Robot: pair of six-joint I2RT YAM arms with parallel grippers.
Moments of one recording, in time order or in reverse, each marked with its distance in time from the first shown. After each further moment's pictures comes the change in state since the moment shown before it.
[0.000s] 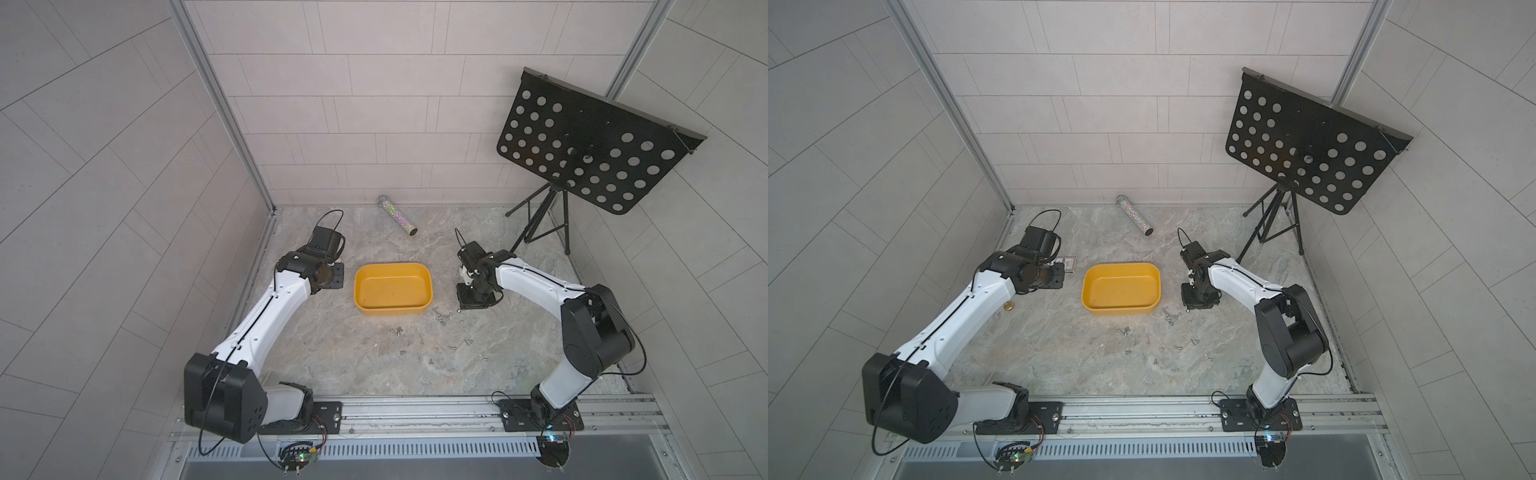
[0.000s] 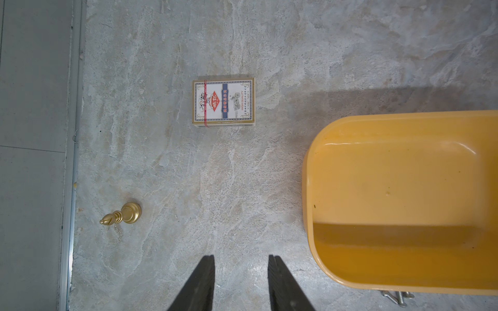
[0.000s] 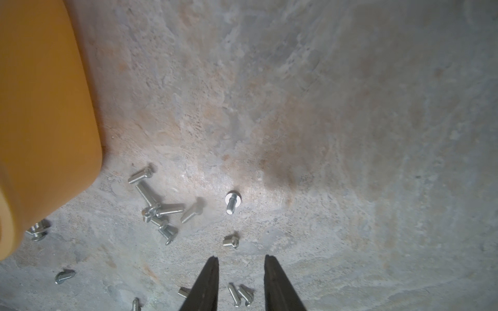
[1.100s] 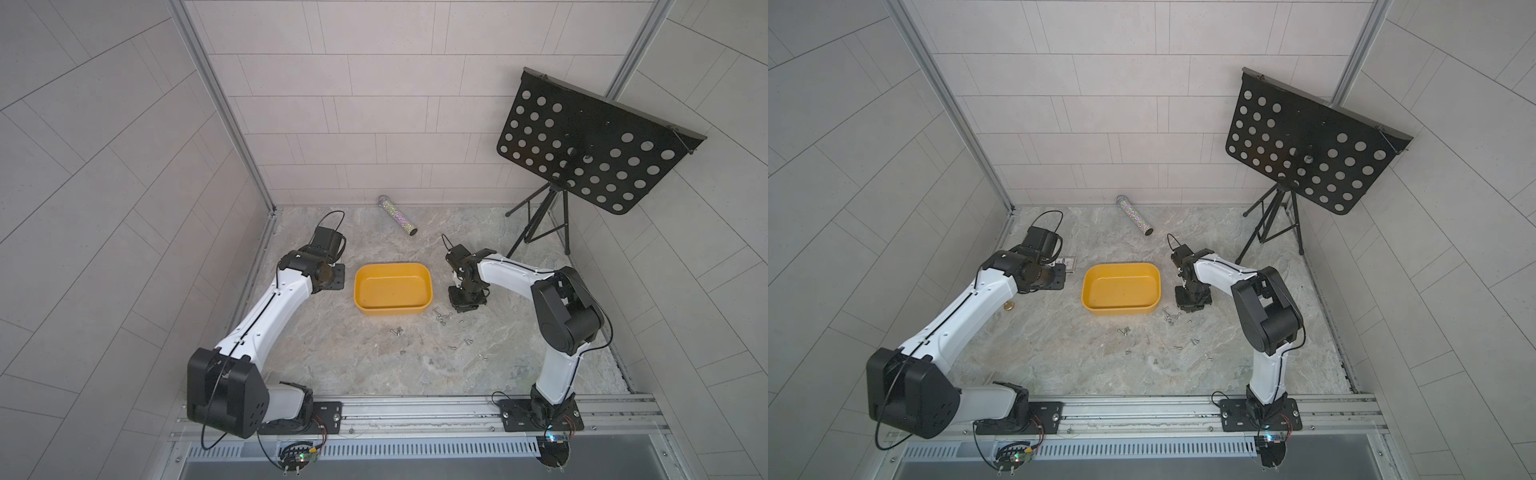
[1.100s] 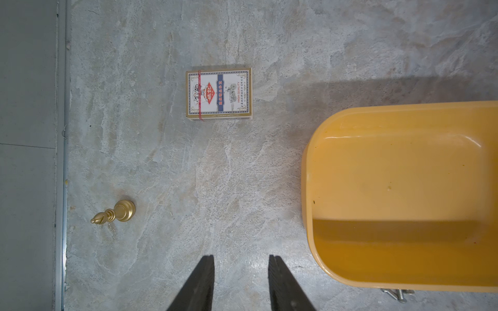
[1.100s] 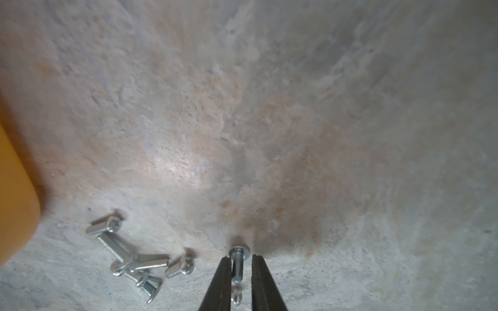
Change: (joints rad) left arm 0.000 0.020 -0.001 -0.007 0.018 0.000; right arm 0.019 0.180 0.078 -0.001 0.019 0.000
